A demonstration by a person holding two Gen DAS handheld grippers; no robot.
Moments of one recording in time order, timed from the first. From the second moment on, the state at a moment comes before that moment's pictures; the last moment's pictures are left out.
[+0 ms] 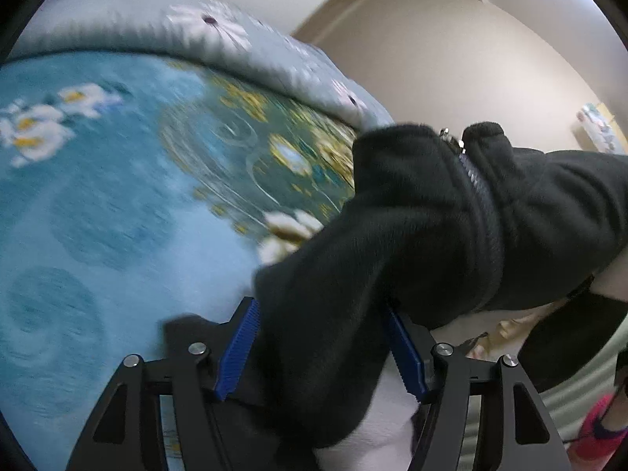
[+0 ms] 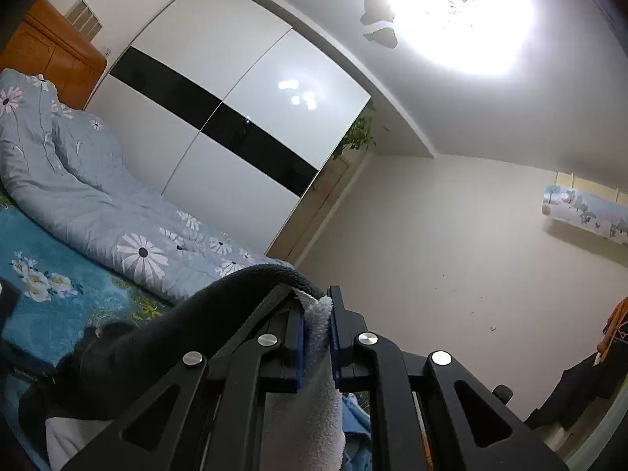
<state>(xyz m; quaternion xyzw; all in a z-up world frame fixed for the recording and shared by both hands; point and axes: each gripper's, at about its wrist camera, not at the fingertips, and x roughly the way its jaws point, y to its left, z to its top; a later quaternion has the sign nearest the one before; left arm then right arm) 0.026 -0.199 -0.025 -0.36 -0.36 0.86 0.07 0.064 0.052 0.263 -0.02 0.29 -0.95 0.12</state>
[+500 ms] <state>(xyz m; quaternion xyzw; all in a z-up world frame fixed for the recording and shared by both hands) 0.031 -0.153 0.001 -0.32 -0.30 0.90 0.04 0.062 0.061 0.271 0.00 0.27 -0.95 0.12</state>
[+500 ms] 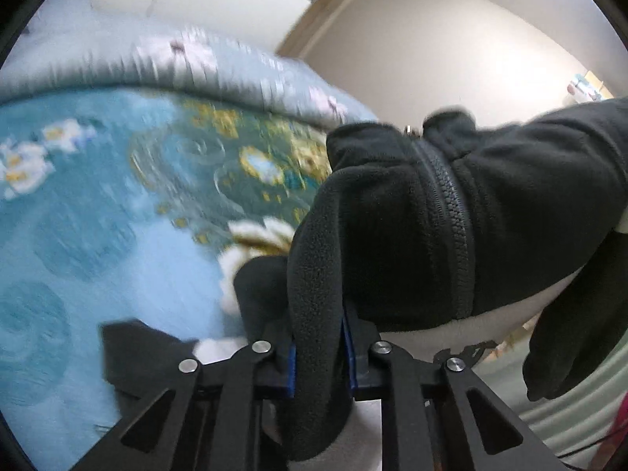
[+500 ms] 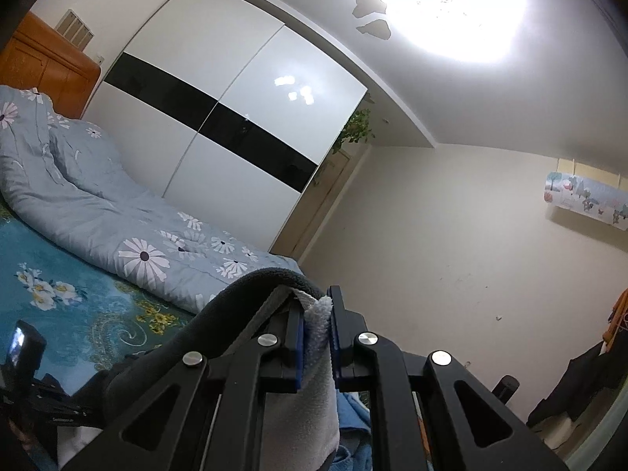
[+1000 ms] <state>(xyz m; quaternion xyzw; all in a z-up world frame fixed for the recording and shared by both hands) 0.213 -0.265 0.161 -0.10 -0.21 0.95 -0.22 0.110 0.045 0.297 -0.09 0.22 -0.95 0.19</state>
